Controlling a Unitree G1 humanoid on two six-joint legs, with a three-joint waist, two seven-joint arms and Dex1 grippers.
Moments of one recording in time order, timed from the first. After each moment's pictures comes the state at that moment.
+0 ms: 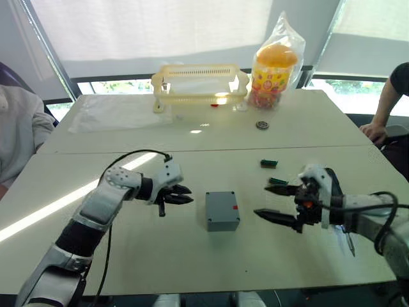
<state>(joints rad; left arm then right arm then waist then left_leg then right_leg) -0.62 0.62 -0.20 -0.09 -0.22 0.64 -1.15 -0.28 -0.81 -0.26 -0.44 0.69 0.92 0.85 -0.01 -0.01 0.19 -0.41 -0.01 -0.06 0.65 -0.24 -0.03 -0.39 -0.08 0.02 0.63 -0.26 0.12</state>
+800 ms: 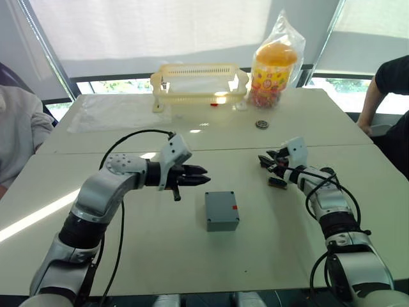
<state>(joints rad) -0.66 0.57 -0.17 -0.24 -0.38 0.80 -0.98 -0.69 -0.48 -0.04 0.68 0.14 0.08 0.58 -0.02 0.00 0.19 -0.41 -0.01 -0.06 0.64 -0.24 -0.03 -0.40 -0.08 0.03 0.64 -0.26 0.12</state>
